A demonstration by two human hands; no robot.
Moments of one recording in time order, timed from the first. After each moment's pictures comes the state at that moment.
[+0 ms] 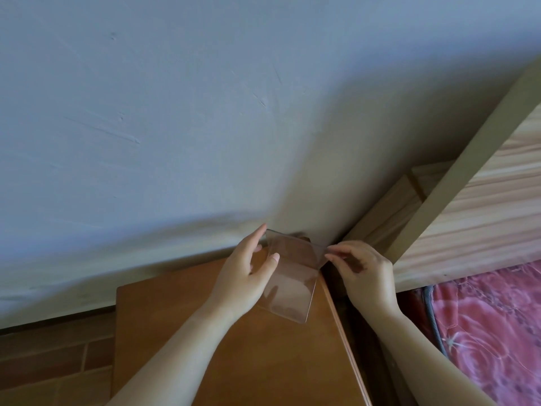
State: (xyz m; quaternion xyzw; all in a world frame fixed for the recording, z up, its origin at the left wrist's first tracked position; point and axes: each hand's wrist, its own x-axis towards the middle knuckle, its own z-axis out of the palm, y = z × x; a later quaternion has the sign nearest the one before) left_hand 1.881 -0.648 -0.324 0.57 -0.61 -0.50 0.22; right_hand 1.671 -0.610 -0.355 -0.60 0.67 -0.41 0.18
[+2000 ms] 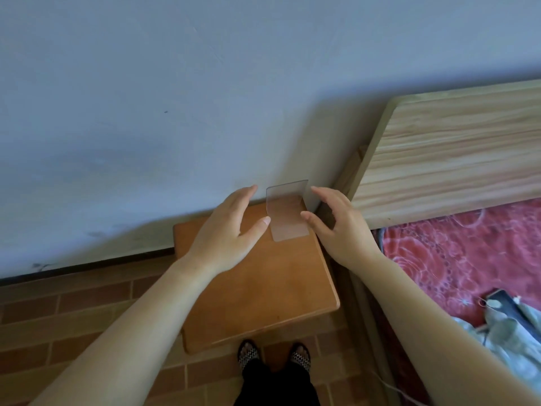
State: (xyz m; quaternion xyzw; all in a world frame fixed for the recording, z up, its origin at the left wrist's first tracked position) left_hand 1.948 -0.521 -0.104 0.56 -0.75 -0.34 0.13; right_hand 1.741 -0.495 -0.126 -0.65 0.66 -0.28 0.24
